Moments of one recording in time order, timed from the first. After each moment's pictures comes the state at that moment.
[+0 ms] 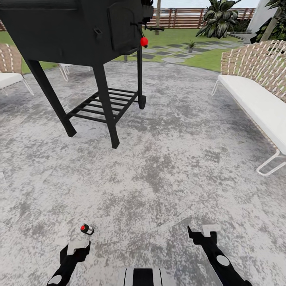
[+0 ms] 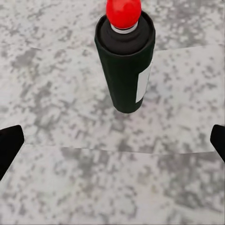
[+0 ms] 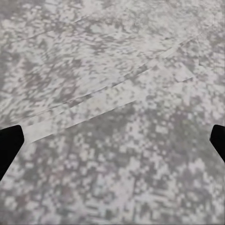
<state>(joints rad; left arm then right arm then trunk) -0.43 0.09 0.11 -0.28 -0.01 -0.44 0.00 -0.35 -0.08 0.00 -0.71 0.00 -0.17 0.00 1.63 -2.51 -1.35</state>
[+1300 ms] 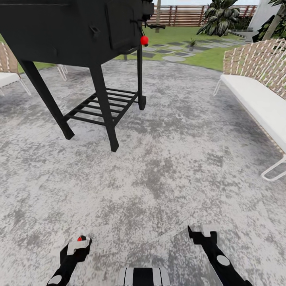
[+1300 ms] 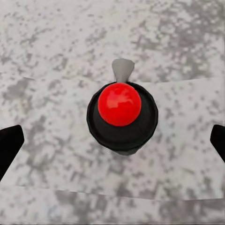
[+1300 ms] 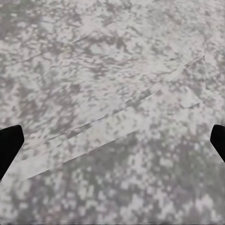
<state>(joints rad) -0.43 0.09 0.11 -0.28 -0.01 -0.44 0.00 -0.35 -0.08 0.00 -0.71 0.00 -0.17 0.00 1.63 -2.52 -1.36</state>
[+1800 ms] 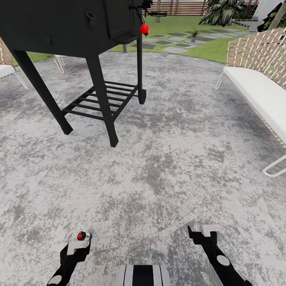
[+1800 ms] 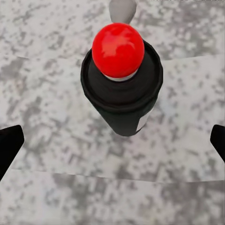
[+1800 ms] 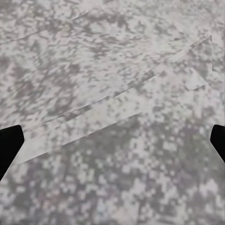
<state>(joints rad) -0.43 0.09 0.11 -0.28 -0.01 -0.44 0.00 -0.35 -0.08 0.00 -0.71 0.00 -0.17 0.00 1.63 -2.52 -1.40</state>
